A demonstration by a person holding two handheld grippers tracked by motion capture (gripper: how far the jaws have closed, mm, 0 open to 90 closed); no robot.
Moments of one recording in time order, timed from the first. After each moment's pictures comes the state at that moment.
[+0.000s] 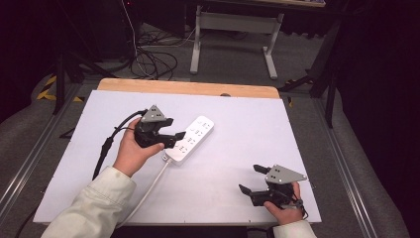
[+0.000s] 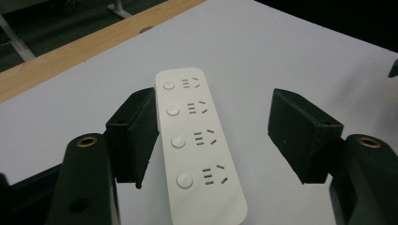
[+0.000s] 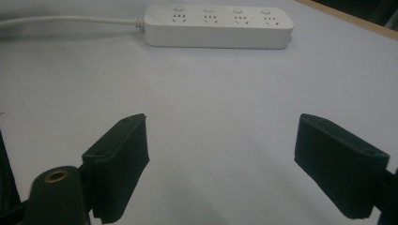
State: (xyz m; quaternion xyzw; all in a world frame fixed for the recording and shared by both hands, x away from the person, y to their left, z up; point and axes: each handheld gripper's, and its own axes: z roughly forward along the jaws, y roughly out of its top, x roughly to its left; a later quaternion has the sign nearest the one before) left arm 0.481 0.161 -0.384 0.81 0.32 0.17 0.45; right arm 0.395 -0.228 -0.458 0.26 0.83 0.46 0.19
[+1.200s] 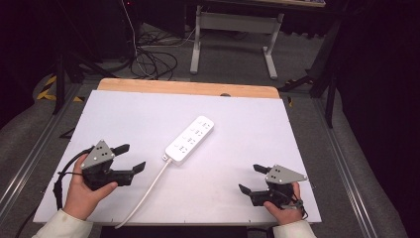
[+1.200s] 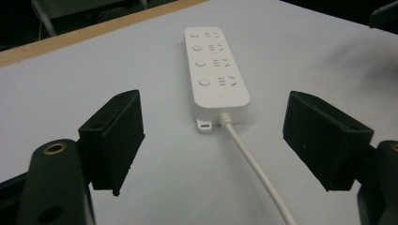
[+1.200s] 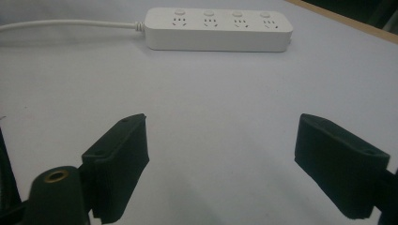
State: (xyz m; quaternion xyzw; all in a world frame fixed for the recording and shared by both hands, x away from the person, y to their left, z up) left arm 0.382 0.255 -0.422 0.78 0.35 0.22 0.48; right arm 0.394 -0.227 -0.457 0.26 0.82 0.47 0.19
